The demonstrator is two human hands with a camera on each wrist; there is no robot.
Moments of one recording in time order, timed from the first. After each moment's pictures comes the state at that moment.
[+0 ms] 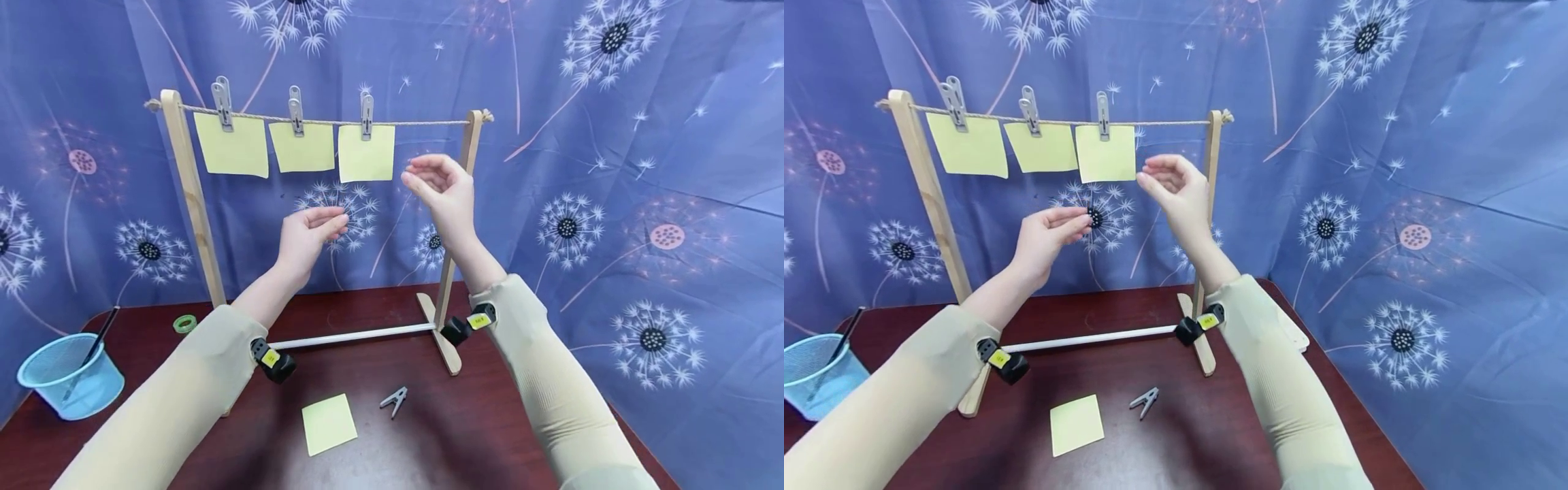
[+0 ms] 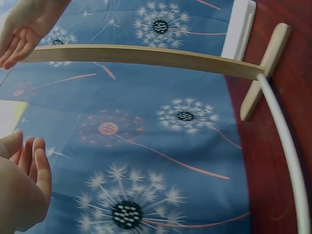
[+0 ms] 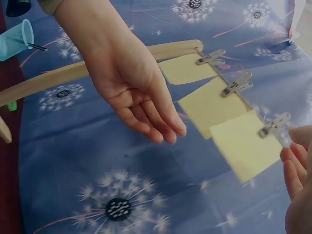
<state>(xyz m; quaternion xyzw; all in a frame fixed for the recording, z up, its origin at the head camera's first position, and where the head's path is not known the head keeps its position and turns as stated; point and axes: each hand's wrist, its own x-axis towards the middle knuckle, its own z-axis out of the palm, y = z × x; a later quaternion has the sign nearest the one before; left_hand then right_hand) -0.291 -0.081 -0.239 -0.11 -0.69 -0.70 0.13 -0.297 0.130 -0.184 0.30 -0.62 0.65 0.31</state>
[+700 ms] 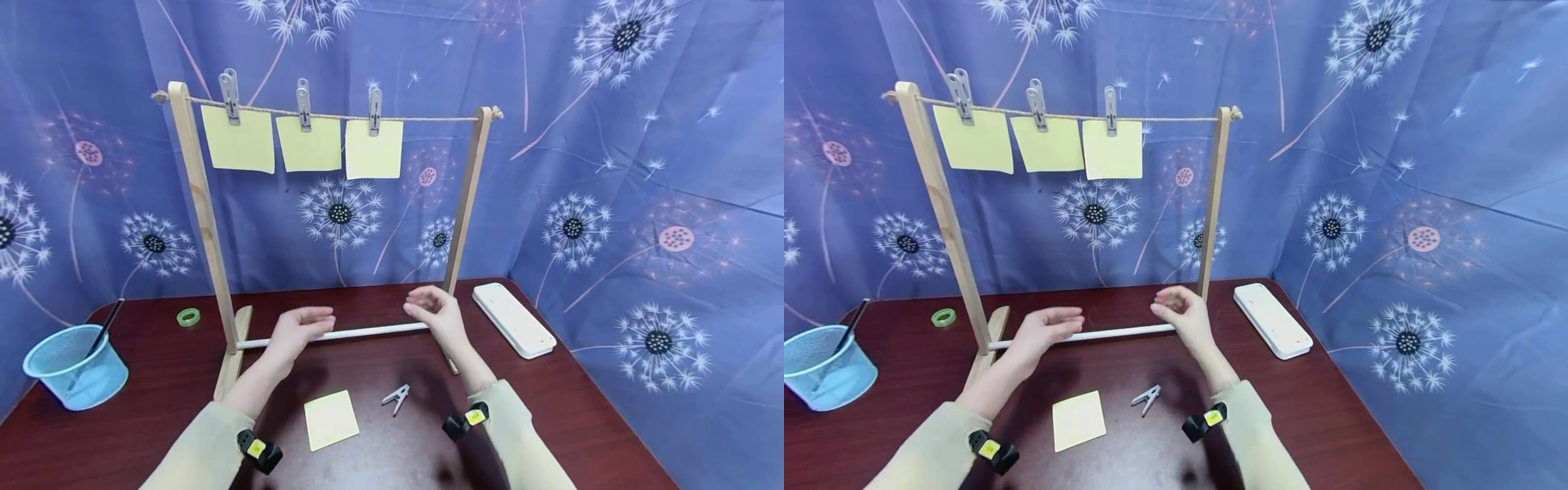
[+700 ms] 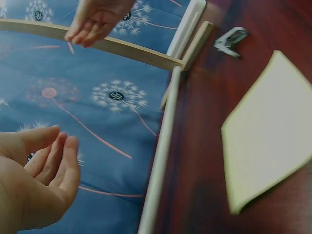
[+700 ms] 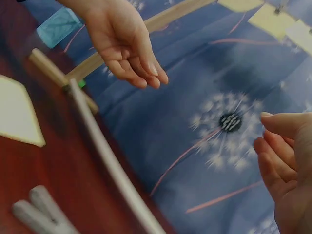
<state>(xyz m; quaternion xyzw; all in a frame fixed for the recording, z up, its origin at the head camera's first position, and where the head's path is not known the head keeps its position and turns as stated) -0.257 -0.114 -0.390 -0.03 -0.75 -0.67 0.00 -0.282 0.159 -0.378 0.20 -0.70 0.68 0.12</state>
